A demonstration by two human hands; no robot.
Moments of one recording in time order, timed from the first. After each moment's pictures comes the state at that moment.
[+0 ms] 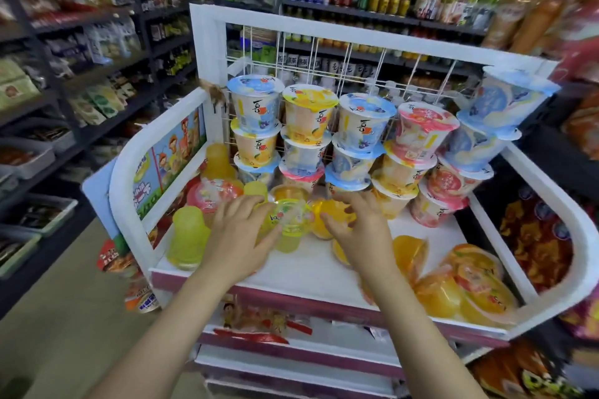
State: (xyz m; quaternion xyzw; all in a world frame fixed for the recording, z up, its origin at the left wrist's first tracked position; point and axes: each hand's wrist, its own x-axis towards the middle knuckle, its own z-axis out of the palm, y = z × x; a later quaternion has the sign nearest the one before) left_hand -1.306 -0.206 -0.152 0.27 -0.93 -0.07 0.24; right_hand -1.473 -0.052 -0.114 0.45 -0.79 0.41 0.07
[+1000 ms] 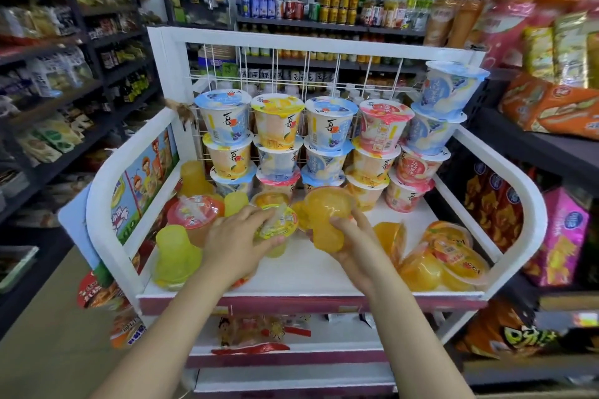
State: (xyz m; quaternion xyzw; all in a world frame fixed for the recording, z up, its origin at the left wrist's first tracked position) left_hand -1.320 -0.200 -0.133 0.25 -0.95 -0.11 0.16; right_hand -1.457 -0.025 -0.122 0.12 -0.49 0.79 -0.36
